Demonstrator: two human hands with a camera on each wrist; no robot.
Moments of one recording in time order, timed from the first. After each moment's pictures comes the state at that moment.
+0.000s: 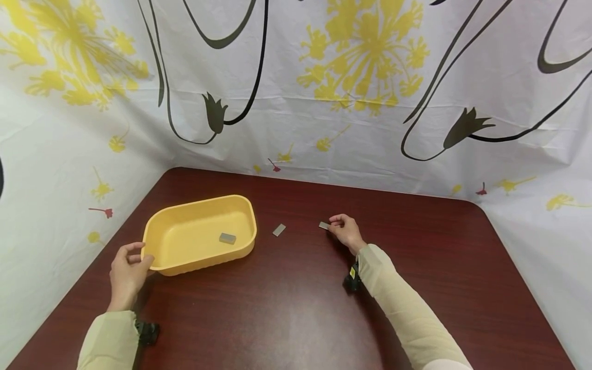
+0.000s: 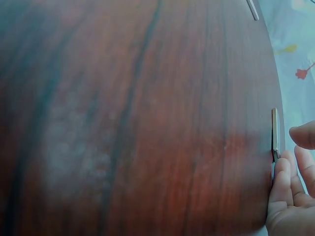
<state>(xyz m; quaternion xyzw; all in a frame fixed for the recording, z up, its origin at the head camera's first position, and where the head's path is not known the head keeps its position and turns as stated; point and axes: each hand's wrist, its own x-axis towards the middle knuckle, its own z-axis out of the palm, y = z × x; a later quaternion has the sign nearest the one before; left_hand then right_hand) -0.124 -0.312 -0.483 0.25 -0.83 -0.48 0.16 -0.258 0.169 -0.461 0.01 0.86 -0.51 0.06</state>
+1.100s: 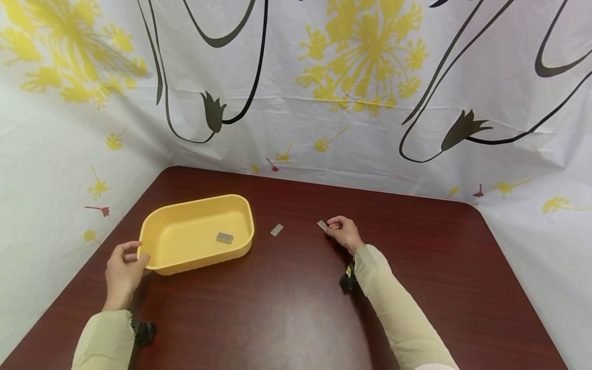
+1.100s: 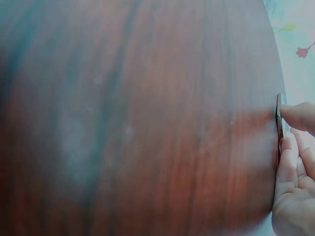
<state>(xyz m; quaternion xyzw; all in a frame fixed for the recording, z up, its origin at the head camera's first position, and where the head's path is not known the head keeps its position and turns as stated) -0.124 -0.310 -0.481 0.26 -0.83 -0.46 0.16 -0.261 0.173 -0.463 0.01 0.85 -0.52 0.07</state>
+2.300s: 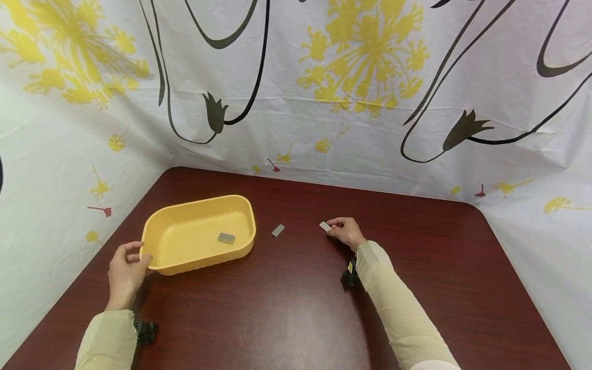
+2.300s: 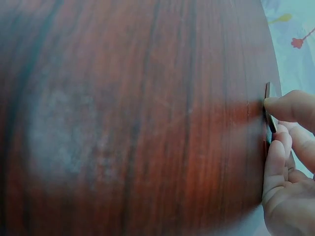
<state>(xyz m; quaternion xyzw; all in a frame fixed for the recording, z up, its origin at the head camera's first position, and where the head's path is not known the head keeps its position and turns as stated) -0.108 -0.275 -0.429 0.27 -0.82 -0.49 0.15 -0.265 0.175 -0.456 0.00 0.86 -0.50 0.11</state>
